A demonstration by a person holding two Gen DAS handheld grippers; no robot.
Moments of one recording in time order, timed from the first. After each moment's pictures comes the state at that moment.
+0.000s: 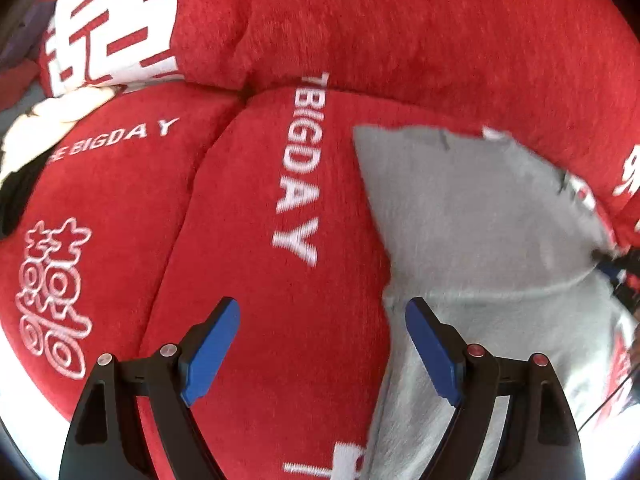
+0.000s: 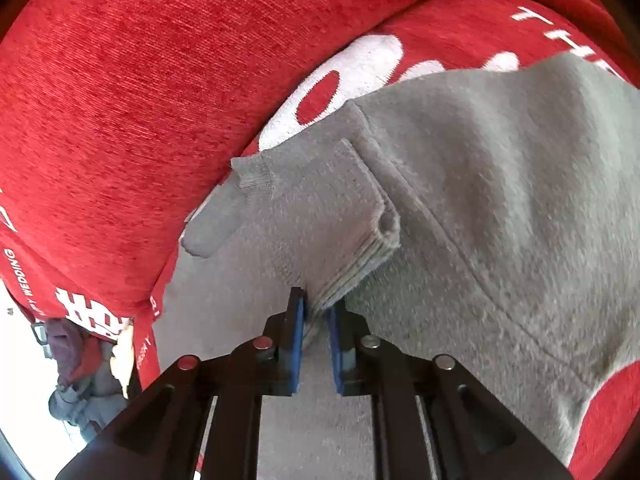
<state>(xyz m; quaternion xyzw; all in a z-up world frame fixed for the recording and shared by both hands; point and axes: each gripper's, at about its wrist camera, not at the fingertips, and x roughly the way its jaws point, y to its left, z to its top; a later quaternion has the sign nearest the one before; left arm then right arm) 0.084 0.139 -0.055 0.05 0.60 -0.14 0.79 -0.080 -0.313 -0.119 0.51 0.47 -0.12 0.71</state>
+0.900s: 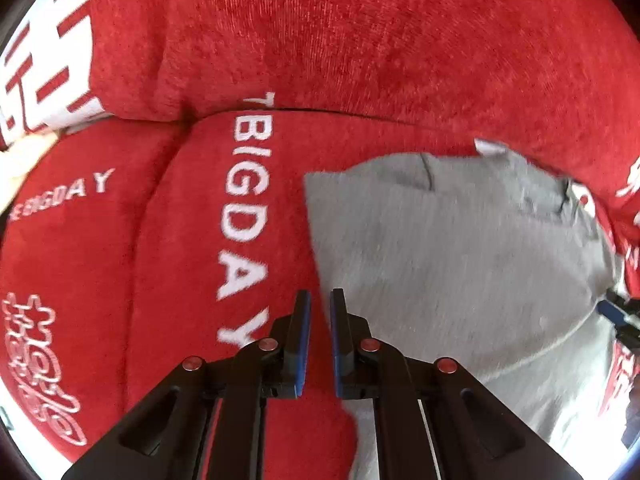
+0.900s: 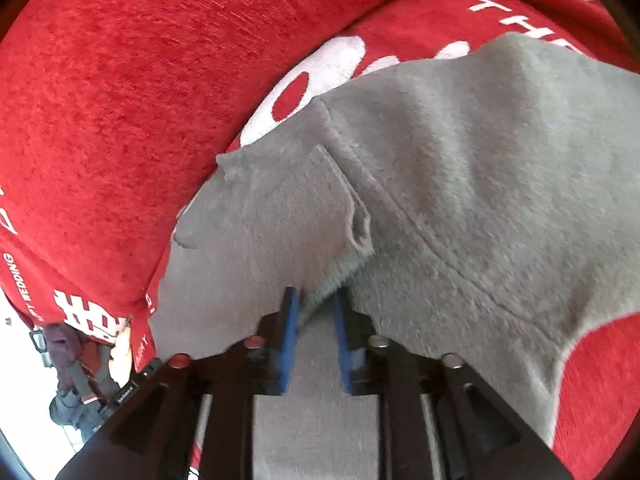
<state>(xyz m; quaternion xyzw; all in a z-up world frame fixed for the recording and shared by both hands) 0.132 0.085 -0.071 0.10 0.61 -0.17 0.77 -0.107 -0.303 -0.105 0.51 0.48 -0.14 0.70</state>
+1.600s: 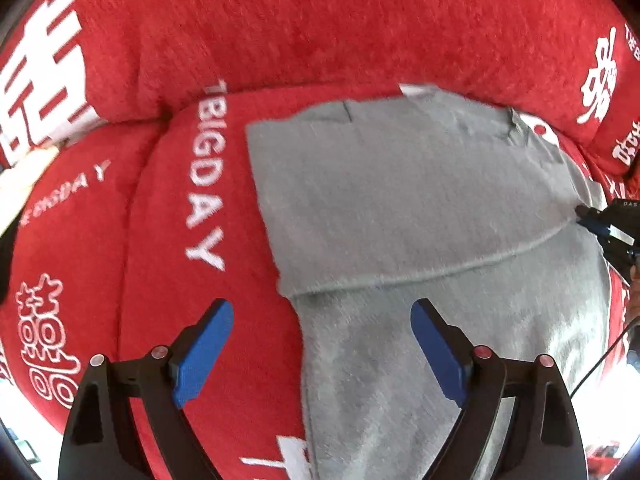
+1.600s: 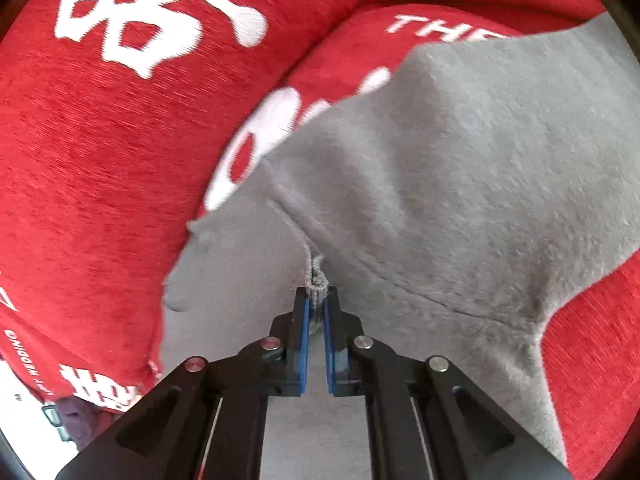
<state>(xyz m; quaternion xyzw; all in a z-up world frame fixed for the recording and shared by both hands) 0.053 0.073 -0.050 0.14 0.61 -0.21 0.75 -0.128 -0.313 -0.113 0.55 0.41 -0.25 0.69</state>
